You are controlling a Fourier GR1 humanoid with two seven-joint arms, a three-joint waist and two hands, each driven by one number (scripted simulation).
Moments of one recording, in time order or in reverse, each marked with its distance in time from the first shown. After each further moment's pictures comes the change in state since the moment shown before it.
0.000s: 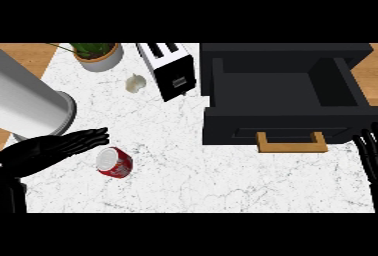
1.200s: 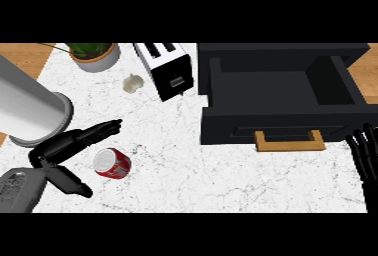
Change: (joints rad) left arm -0.103 -0.065 -0.030 0.374 -0.573 0.169 -0.428; right arm -0.001 0.039 0.002 0.027 0.025 0.032 -0.040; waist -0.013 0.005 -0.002
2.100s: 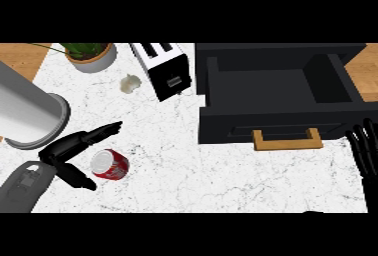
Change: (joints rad) left arm -0.130 0.077 -0.210 0.375 -0.120 0.233 -0.323; right arm -0.034 -0.001 -0.006 0.003 0.000 0.004 0.009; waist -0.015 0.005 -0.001
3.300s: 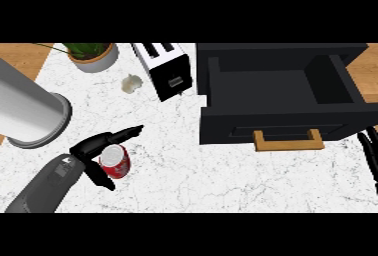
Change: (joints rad) left arm -0.152 -0.110 -0.162 0.290 -0.025 0.111 -0.142; right arm 0.011 -0.015 -0.039 -0.058 -0.040 0.017 0.055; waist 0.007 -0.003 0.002
